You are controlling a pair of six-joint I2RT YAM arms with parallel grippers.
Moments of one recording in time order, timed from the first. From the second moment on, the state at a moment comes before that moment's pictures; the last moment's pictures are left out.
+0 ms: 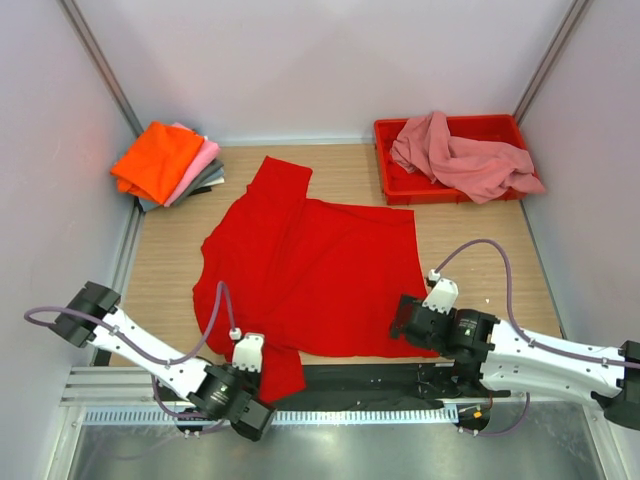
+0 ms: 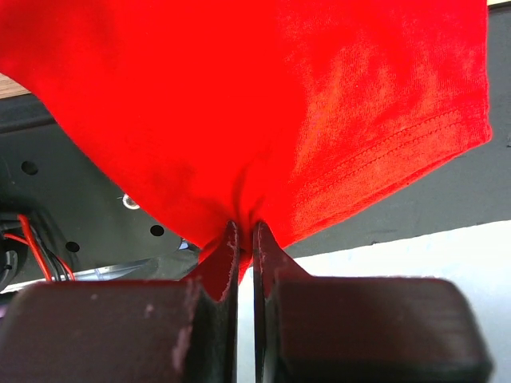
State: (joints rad) left arm -2.04 1.06 0.50 -1.06 -0.43 -1.91; right arm 1.15 0.73 0.47 -0.92 0.49 1.32
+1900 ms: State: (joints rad) left arm -0.76 0.93 0.48 -0.60 -0.17 -0.97; right arm 0.59 1.01 0.45 -0.98 -0.04 1.21
